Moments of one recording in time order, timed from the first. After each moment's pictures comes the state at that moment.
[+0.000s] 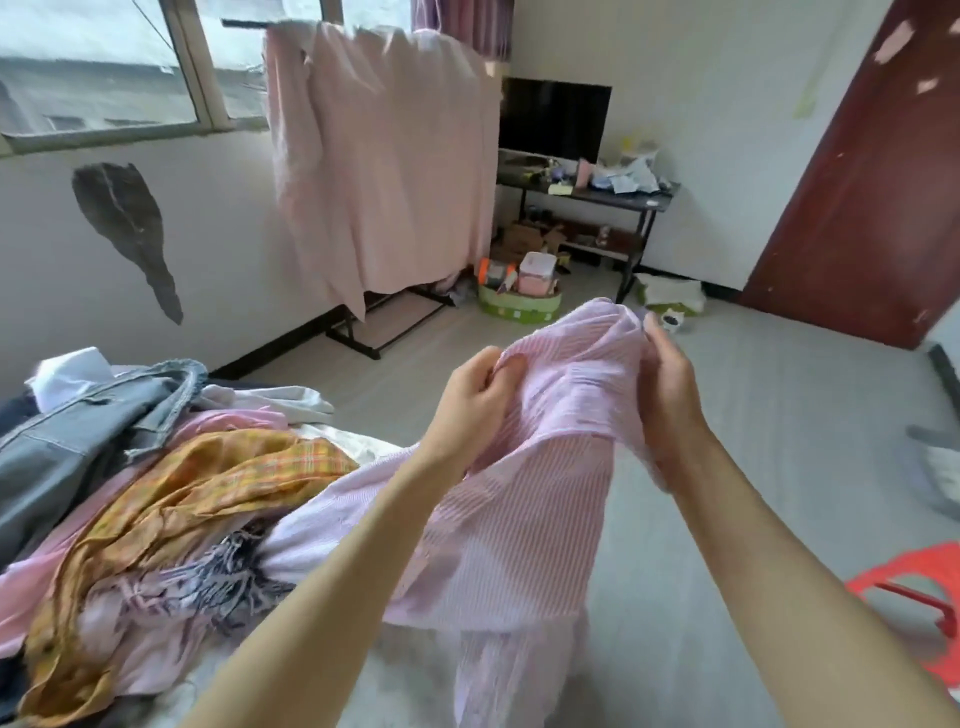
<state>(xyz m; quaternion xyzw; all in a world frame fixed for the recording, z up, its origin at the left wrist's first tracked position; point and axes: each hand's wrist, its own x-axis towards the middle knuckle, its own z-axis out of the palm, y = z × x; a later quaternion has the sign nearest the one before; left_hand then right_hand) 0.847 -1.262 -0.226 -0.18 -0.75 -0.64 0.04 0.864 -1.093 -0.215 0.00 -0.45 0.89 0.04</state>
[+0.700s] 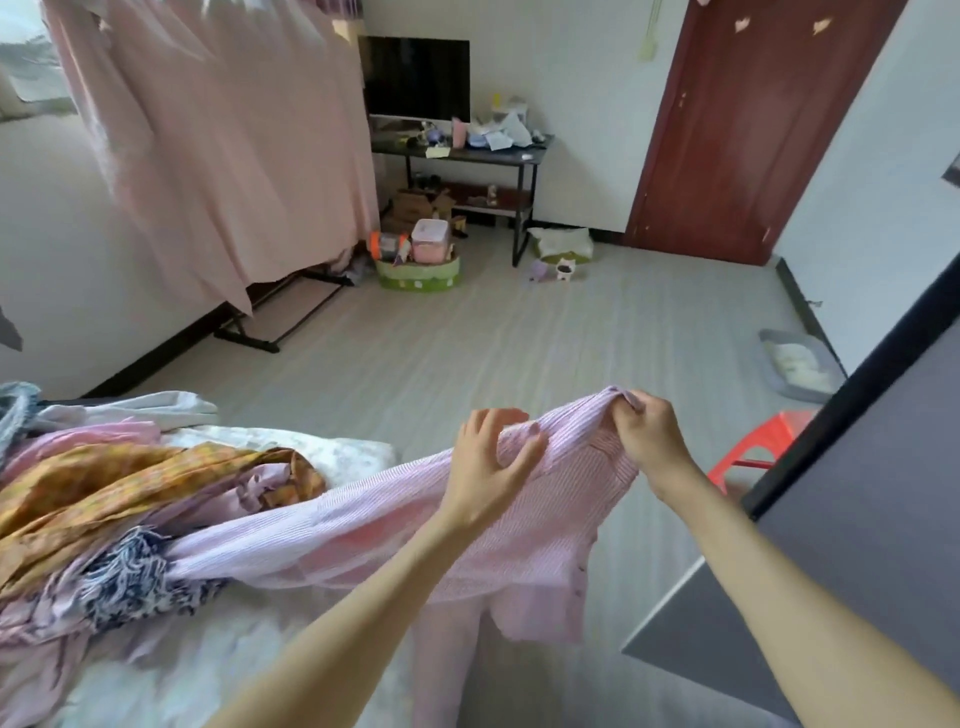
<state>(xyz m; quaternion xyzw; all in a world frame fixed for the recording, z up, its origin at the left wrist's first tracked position) 0.966 -1.108 -0.318 -0.28 -0.80 -0.53 -0.03 1.010 -0.934 -0.295 -0.24 -0.78 0.52 0.25</state>
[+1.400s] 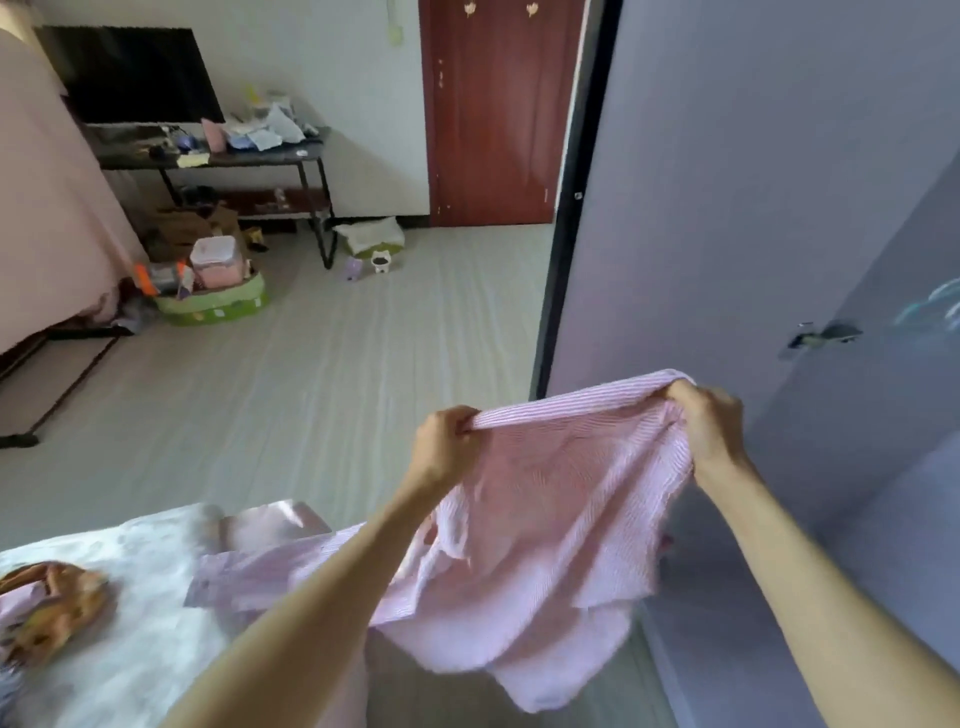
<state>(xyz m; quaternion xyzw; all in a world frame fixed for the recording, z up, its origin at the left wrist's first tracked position) 1.060 -0.932 -0.309 -0.36 -0.81 -0.44 -0.18 1.245 -0.772 -0.284 -0.48 -0.58 0.49 0.43</state>
